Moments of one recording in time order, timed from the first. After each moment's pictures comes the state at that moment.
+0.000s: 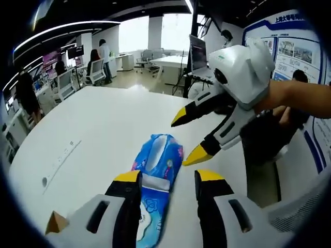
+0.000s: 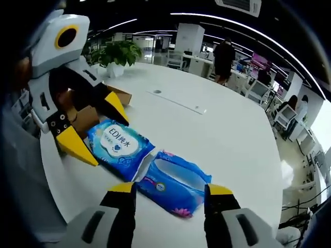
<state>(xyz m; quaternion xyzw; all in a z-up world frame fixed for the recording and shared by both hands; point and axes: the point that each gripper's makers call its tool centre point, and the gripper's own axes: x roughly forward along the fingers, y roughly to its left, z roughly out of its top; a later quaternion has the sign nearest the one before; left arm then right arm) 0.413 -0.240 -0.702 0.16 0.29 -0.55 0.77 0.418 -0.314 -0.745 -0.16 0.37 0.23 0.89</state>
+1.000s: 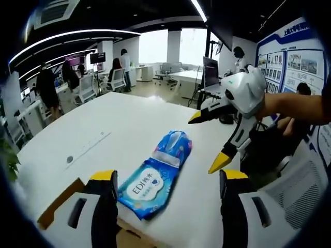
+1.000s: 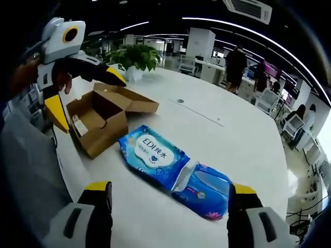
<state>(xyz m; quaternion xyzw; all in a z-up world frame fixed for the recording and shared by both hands) 0.390 -0.118 -0.658 0.12 0.25 -0.49 0.82 0.382 -0.242 -0.723 -0.17 0.35 0.27 0.88</state>
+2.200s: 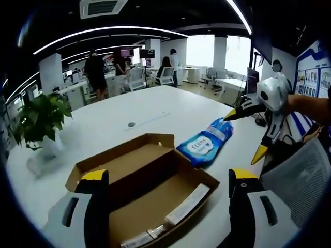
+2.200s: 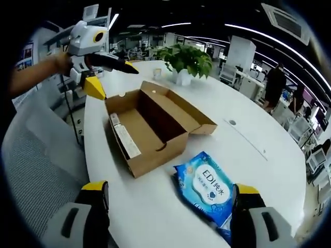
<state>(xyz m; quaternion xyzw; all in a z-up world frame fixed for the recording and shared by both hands) 0.381 0.092 -0.663 0.07 0.26 -0.32 0.91 0.357 -0.101 -0.716 -0.22 0.33 0.42 0.82</state>
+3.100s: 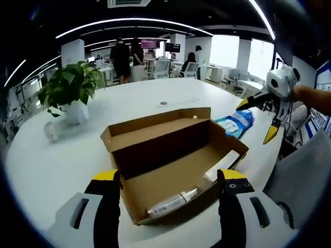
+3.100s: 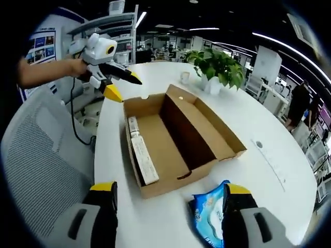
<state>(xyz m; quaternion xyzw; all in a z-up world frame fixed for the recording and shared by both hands) 0.356 0.208 -0.718 0.04 0.30 -0.23 0.92 0.366 -0.031 -0.729 -0.26 0.31 0.52 0.76</state>
